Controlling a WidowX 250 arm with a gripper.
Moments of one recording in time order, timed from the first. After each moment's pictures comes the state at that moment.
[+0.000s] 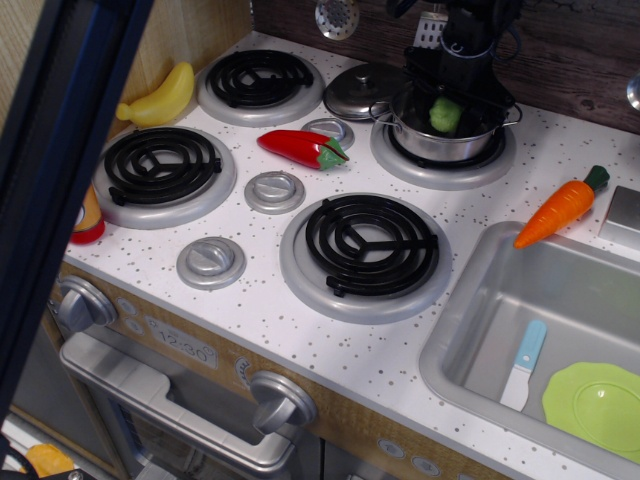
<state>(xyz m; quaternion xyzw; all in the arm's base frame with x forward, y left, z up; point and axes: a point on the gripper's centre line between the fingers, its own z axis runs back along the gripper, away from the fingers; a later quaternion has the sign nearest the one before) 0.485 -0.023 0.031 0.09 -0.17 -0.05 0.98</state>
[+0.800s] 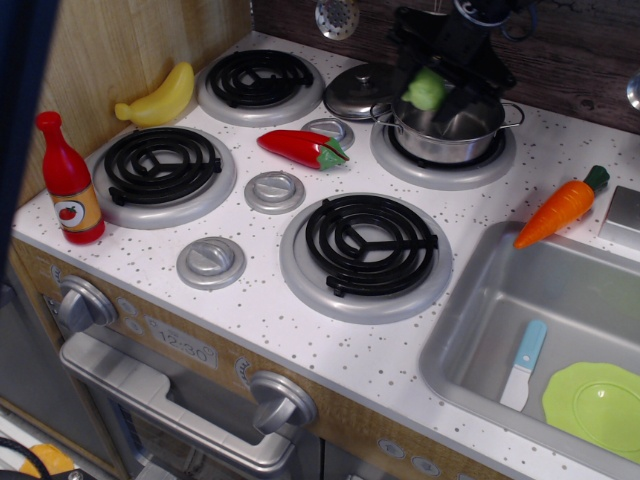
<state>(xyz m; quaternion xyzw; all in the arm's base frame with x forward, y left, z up) 0.433 -0.012 0.083 0.19 -0.14 0.02 0.97</state>
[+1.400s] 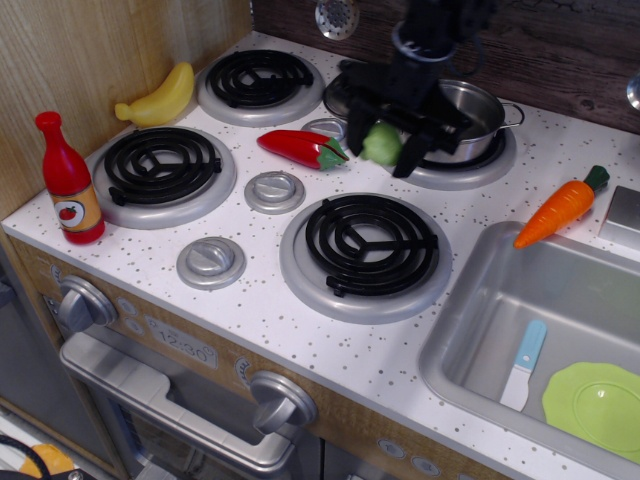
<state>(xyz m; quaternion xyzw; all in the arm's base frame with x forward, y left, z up) 0.369 -0.007 0.058 0.10 -0.06 0.03 0.99</state>
